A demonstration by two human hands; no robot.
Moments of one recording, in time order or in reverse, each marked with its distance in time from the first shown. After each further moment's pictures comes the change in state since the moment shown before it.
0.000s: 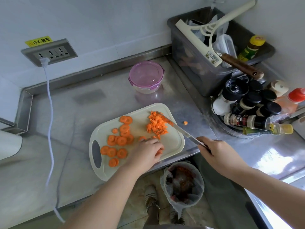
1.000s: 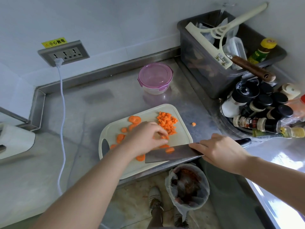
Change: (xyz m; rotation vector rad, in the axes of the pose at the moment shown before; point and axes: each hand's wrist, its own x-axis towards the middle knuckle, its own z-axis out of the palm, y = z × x) left_hand 0.008 -0.013 -0.074 -0.256 -0.062 -0.139; right_hand 0.022 -0.008 -0.009 -0.577 0.079 -0.683
